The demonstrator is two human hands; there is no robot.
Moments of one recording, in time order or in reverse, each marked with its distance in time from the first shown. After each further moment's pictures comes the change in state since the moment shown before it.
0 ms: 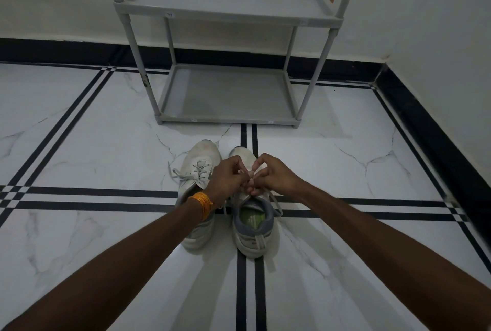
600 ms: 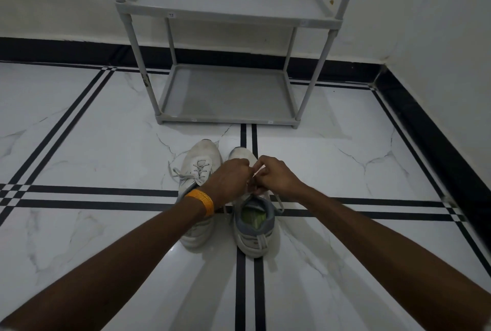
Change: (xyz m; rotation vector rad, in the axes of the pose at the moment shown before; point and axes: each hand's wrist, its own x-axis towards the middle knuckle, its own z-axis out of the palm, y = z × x) left_hand 0.000 0.020 -0.005 0.885 -0.215 0.458; right_hand 0.000 -0.003 0.005 -0.258 0.114 0.009
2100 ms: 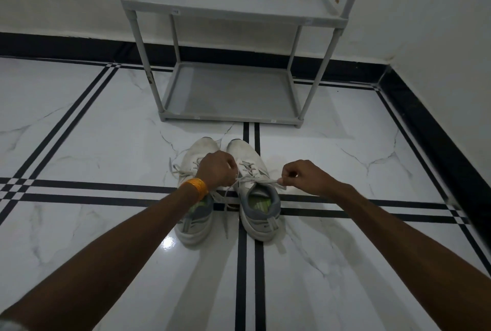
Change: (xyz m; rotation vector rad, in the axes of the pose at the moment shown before) left_hand -0.005 -0.029 -0.008 -0.491 0.028 -0.580; right_hand -0.003 0.046 -0.059 -0.404 -0.066 -0.130
